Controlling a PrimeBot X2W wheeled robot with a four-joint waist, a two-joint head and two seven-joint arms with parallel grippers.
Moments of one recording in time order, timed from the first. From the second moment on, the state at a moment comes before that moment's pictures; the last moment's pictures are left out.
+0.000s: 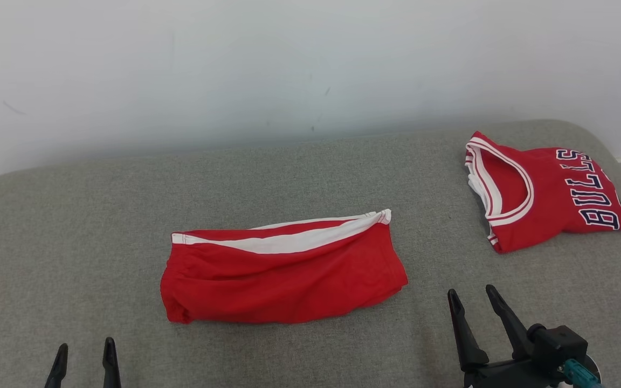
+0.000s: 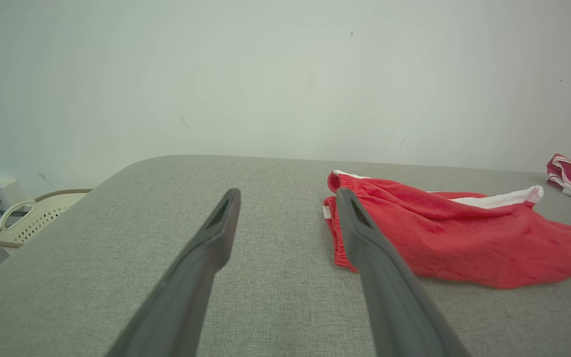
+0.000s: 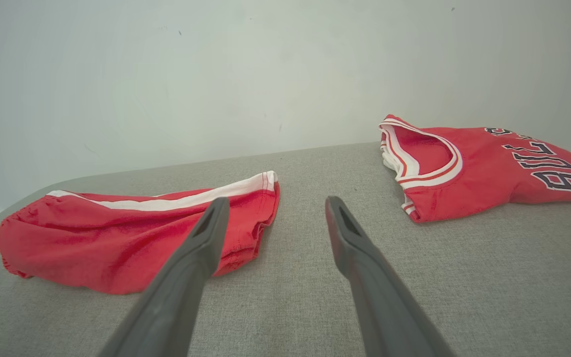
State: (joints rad) left arm 0.07 0.05 0.15 -0.03 -0.09 -0.01 -0.26; right arm -0.05 -0.15 0.28 0.14 0.24 0.13 -0.21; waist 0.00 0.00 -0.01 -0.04
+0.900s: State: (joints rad) left arm 0.07 0.05 0.15 -0.03 -0.08 -0.02 -0.26; right arm -0.05 -0.15 0.27 0.14 0.24 0.13 -0.22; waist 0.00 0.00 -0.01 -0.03
